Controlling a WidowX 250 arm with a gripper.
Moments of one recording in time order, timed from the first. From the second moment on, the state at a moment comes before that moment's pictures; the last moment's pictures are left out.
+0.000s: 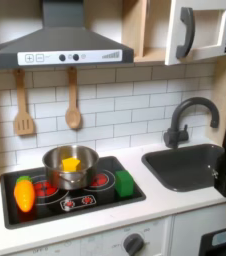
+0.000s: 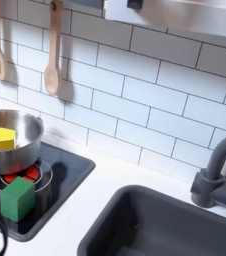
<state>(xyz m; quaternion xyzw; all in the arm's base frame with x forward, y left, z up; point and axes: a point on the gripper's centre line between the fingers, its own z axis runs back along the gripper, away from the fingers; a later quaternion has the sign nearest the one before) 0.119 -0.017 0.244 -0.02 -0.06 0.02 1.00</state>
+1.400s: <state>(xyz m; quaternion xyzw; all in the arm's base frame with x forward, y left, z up) 0.155 0.031 0.250 0.01 -0.10 0.07 0.99</state>
